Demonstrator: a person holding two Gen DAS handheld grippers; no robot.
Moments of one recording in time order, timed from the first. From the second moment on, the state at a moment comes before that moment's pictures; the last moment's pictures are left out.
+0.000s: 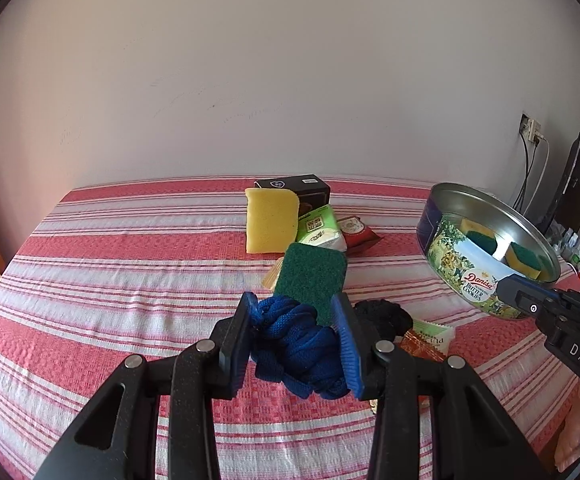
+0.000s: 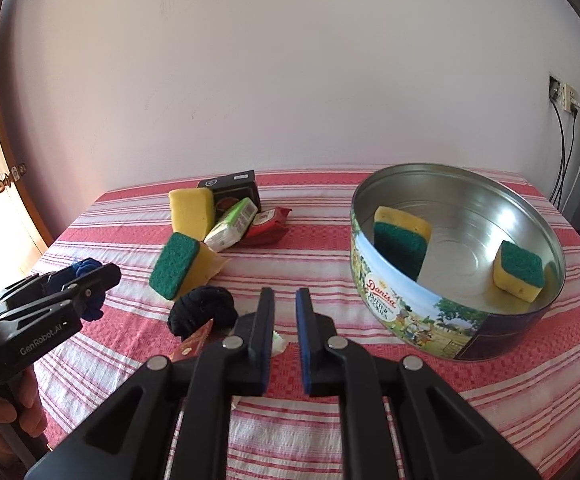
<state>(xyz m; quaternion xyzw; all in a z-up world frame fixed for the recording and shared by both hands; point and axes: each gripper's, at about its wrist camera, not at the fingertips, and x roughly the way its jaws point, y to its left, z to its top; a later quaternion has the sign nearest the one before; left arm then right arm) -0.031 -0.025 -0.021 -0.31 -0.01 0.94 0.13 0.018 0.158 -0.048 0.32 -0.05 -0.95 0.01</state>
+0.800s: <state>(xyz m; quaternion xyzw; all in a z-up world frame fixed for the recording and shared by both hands) -0.034 -0.048 -0.027 -0.31 -0.02 0.94 0.11 -0.013 0.076 -0.112 0.42 -0.01 -0.90 0.11</state>
